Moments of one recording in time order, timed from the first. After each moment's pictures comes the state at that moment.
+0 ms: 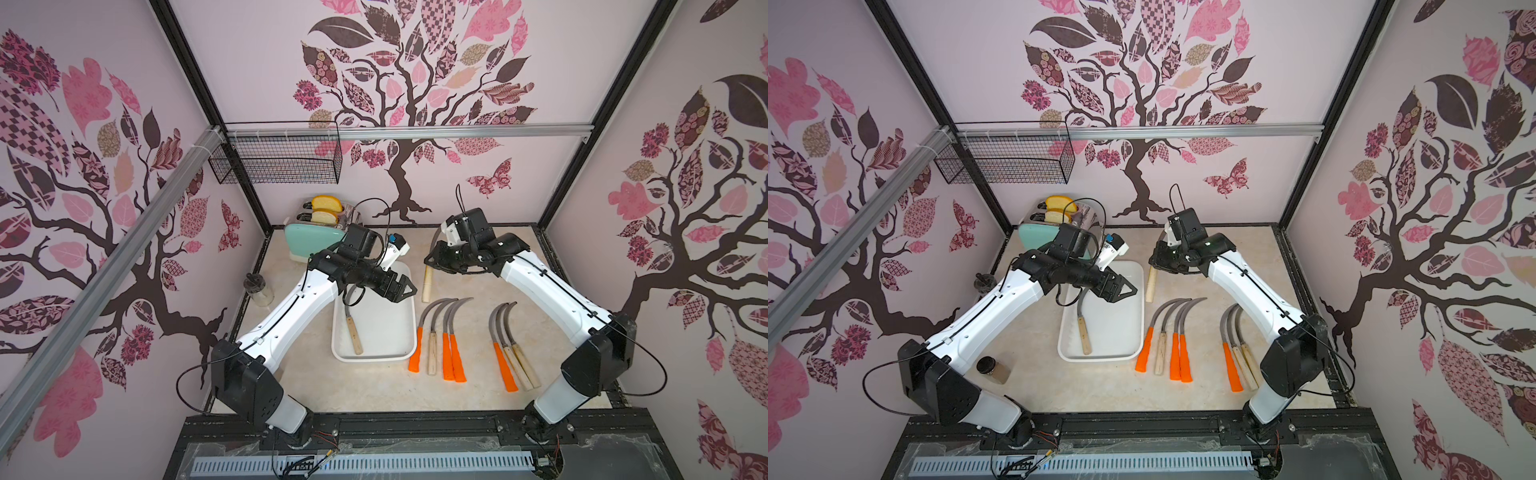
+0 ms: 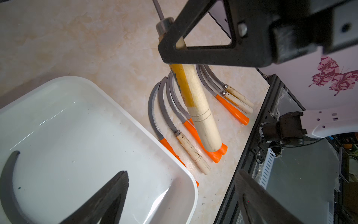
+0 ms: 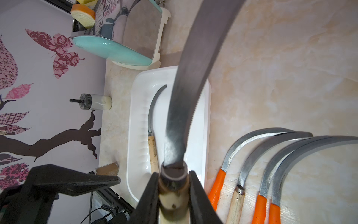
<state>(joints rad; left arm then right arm) -0.52 1.51 1.47 -0.84 0.50 0.05 0.51 1.64 1.62 -0.77 -0.27 0.66</state>
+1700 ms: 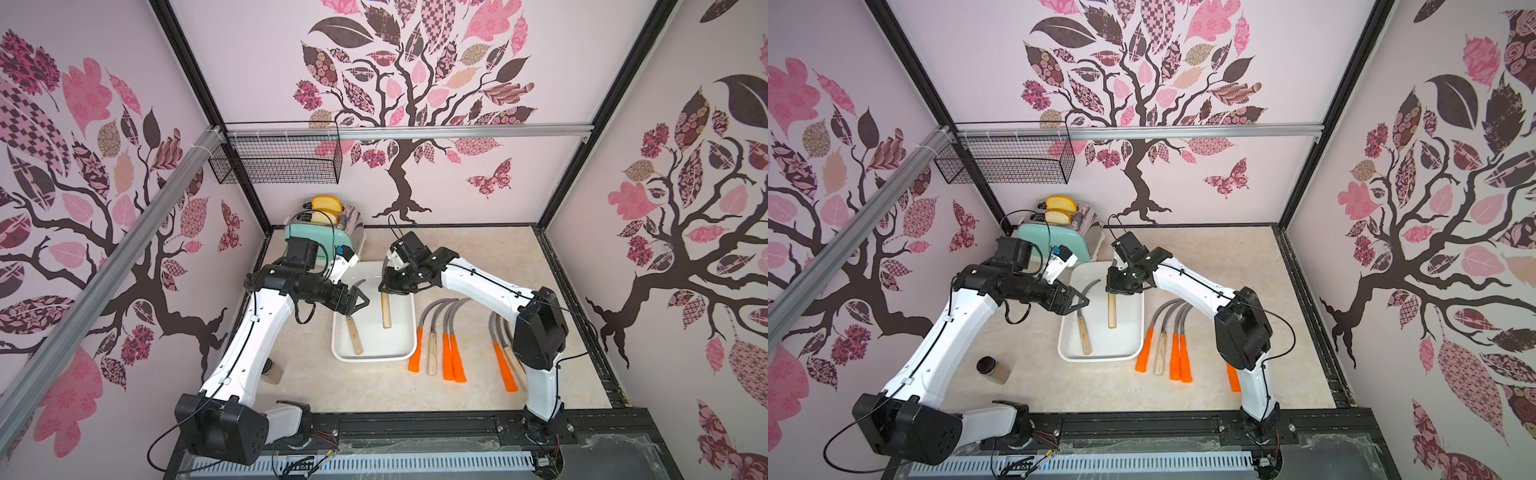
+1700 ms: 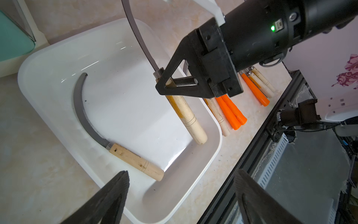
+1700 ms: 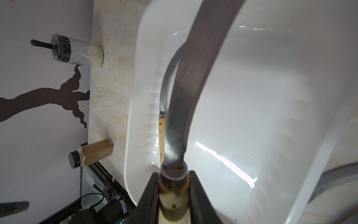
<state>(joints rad) -0.15 1.28 1.30 -1.11 0.62 0.29 0.76 1.99 1.77 -0.70 -0.30 0.69</state>
